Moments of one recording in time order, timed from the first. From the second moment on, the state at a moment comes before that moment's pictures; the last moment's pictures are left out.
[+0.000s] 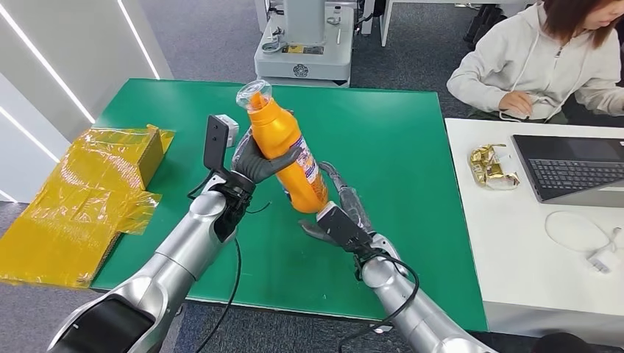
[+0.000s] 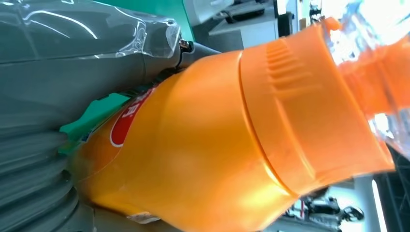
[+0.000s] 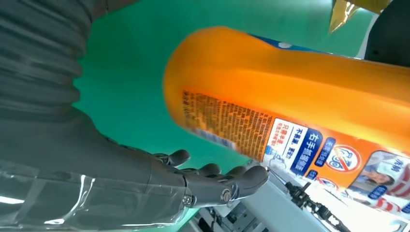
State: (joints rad) left arm -0.69 -0.06 -0.49 -0.88 0.31 -0.12 -0.41; right arm -0.64 0.13 0.61 -0.55 0.13 -0.25 -0.52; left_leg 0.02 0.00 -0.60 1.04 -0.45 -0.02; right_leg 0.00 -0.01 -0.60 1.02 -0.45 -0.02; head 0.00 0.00
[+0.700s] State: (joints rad) left arm -0.70 0.05 -0.46 -0.82 -0.16 0.14 -0.58; right arm -0.43 -0.01 0.60 -0.90 0.08 -0.24 -0.56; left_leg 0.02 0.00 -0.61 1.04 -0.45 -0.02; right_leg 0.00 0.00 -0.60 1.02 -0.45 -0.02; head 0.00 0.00
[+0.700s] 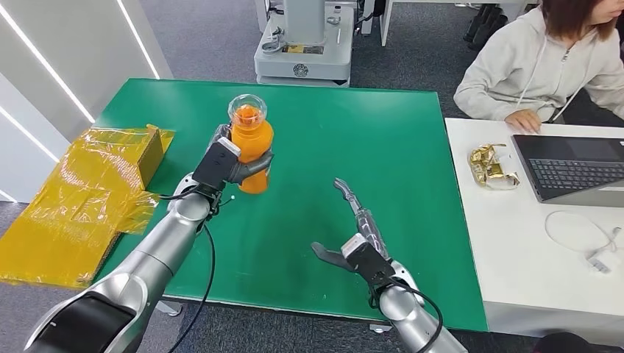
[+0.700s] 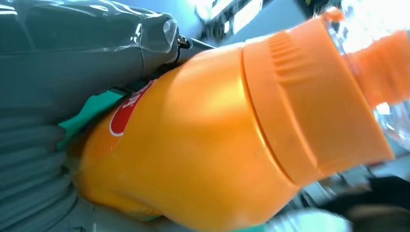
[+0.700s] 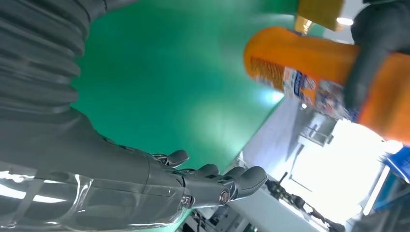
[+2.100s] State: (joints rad) left arm -0.68 0.26 -0.77 -0.80 -1.51 0.45 0.22; right arm -0.02 -0.12 0.35 -1.48 0.13 -0.31 -0.53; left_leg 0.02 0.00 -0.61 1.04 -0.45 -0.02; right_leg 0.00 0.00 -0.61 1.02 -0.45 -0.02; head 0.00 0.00
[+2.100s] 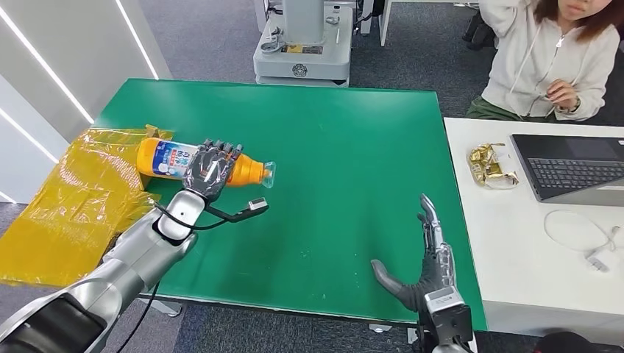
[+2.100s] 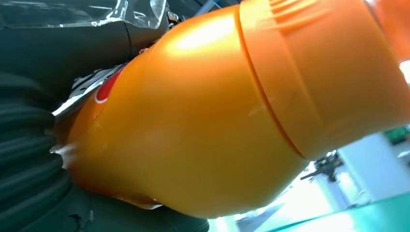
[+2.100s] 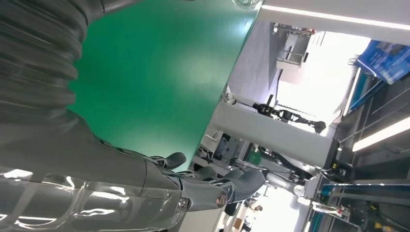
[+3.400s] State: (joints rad) left arm -0.40 0.44 -0.45 -0.77 -1.51 0.44 0.12; right arm 0.11 -0.10 0.26 -1.59 0.16 -0.30 -0.50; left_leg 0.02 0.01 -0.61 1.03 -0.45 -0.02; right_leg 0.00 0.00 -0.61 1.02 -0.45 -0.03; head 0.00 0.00
